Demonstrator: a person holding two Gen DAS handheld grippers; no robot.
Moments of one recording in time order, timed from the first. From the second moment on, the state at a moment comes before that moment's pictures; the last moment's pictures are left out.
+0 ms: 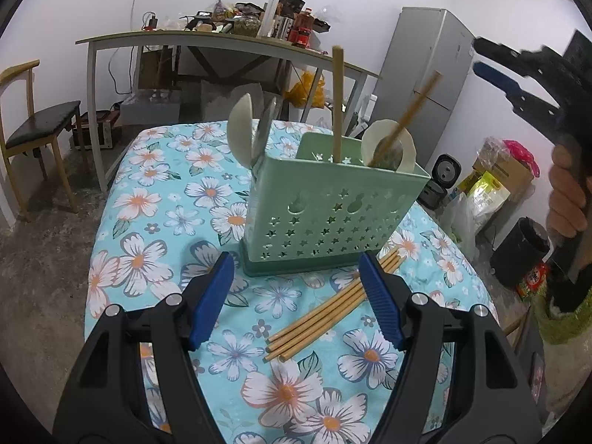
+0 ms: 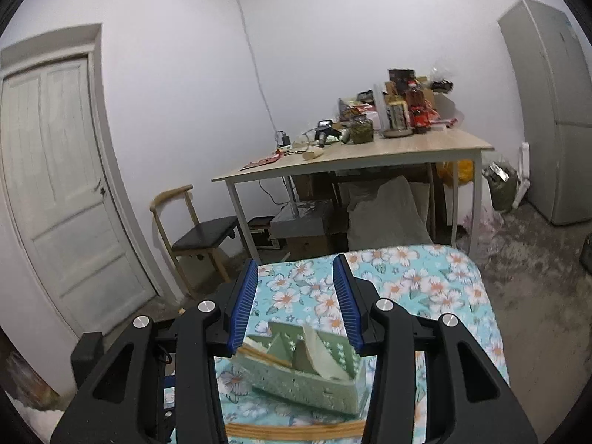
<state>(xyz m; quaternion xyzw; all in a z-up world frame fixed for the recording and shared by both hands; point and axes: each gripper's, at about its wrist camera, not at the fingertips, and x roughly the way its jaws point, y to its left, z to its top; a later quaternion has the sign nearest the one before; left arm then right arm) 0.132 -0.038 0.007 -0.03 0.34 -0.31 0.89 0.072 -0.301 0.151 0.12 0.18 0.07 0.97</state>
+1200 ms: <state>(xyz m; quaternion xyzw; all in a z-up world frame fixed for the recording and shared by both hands) 0.140 -0.050 -0.012 -0.01 0.37 -0.30 0.88 0.078 -0.390 -0.139 0.59 0.38 0.00 0.71</state>
